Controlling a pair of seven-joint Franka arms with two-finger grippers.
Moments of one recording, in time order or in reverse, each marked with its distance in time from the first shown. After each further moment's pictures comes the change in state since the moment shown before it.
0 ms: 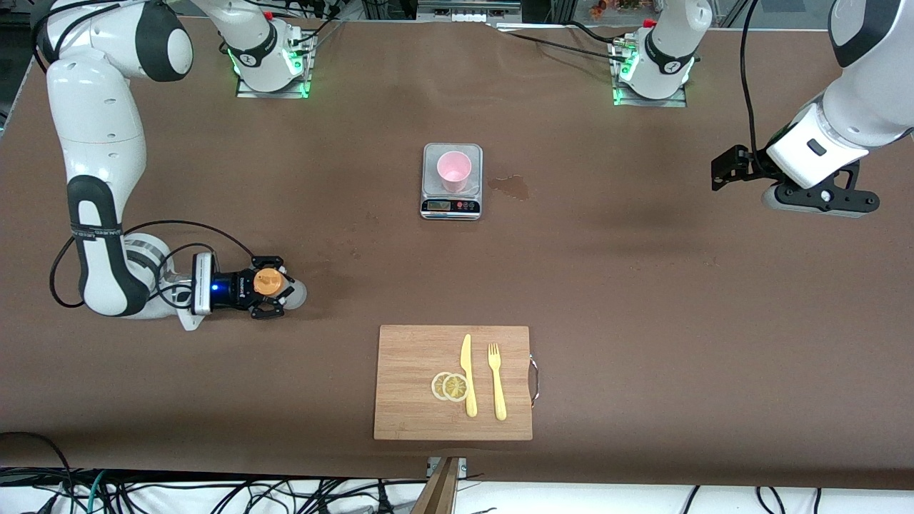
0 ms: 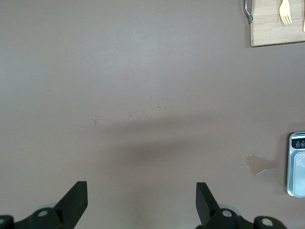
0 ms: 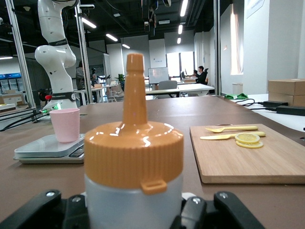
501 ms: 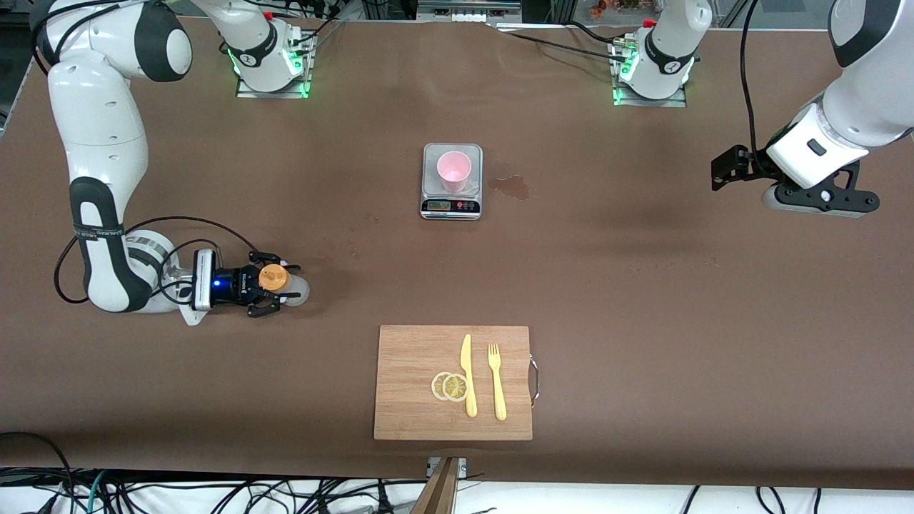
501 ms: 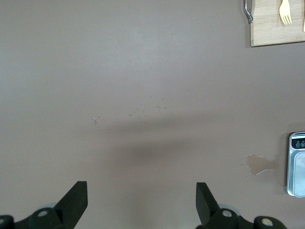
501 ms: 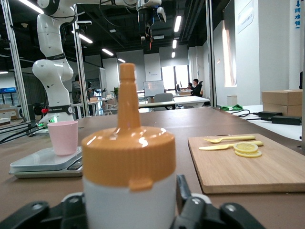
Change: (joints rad) left arm 0.000 0.000 0.000 0.000 0.000 0.000 0.000; right arm -0.002 -0.001 -0.001 -0.031 0.047 -0.034 -0.004
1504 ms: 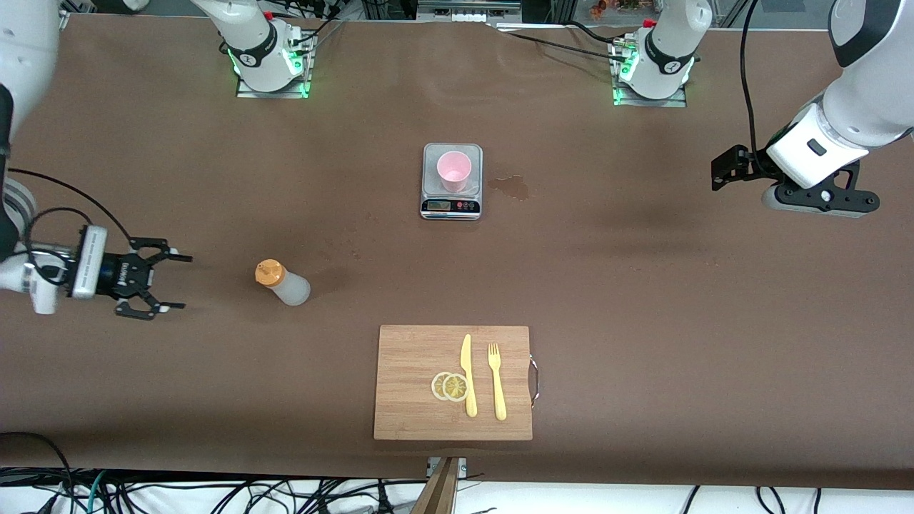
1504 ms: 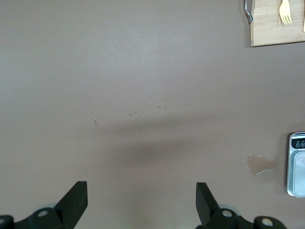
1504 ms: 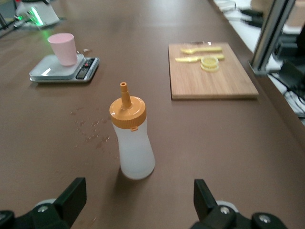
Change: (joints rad) left arm 0.000 0.000 0.000 0.000 0.000 0.000 0.000; right arm 0.013 -0.413 -0.188 -0.028 -0.515 0.261 0.275
